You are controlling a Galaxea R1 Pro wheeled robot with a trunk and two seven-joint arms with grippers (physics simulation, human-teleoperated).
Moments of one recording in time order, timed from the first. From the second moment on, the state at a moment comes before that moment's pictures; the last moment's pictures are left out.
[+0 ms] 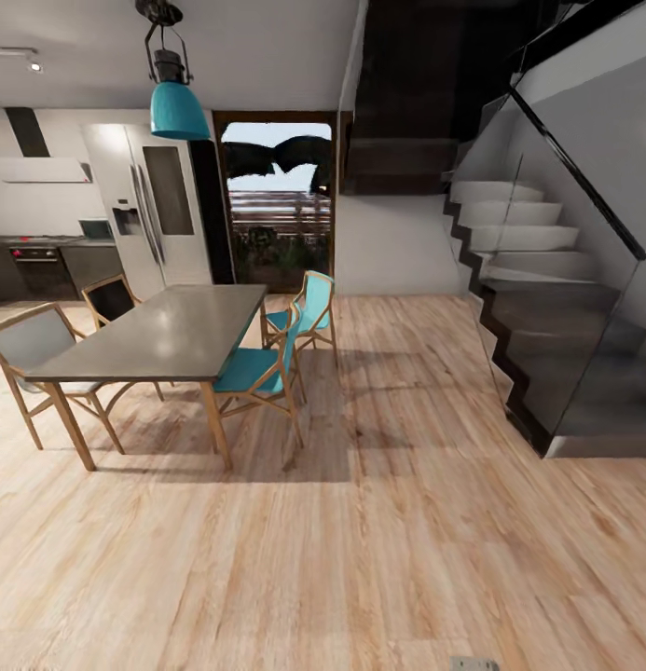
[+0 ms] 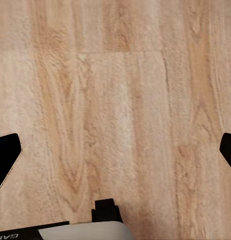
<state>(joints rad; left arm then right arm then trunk) -0.23 0.00 0.12 -0.28 0.37 -0.15 0.15 -0.25 0.05 0.00 -0.43 0.01 0.12 -0.21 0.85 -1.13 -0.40</state>
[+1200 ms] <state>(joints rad) -0.24 0.00 0.12 -0.28 0.38 -0.15 0.15 -0.25 0.05 0.00 -0.44 0.01 0.12 -0.20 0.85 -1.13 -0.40</state>
